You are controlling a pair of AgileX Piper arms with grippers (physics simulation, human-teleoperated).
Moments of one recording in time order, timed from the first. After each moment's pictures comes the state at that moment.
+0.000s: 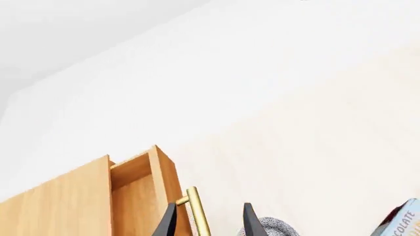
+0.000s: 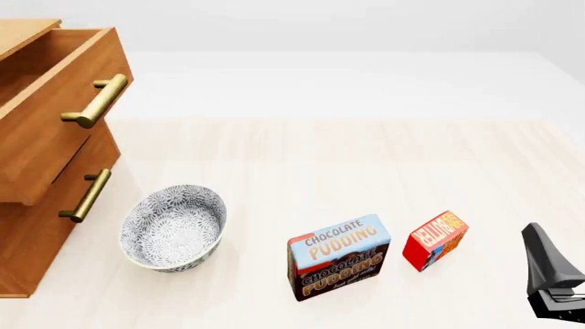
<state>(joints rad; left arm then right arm) -0.21 1.24 -1.70 0.97 0.29 0.00 0.01 0.00 0.00 0.00</state>
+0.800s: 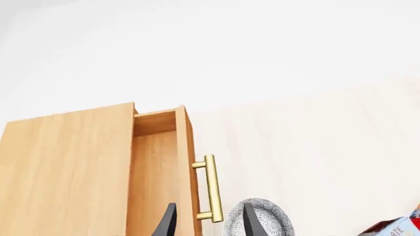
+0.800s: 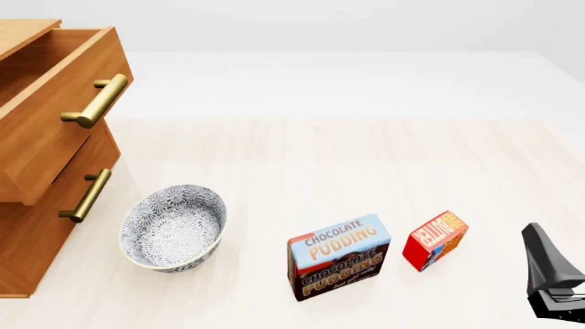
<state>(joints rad) -0.07 1.22 -1.76 1.14 0.12 0.00 0.01 0.00 0.00 0.00</state>
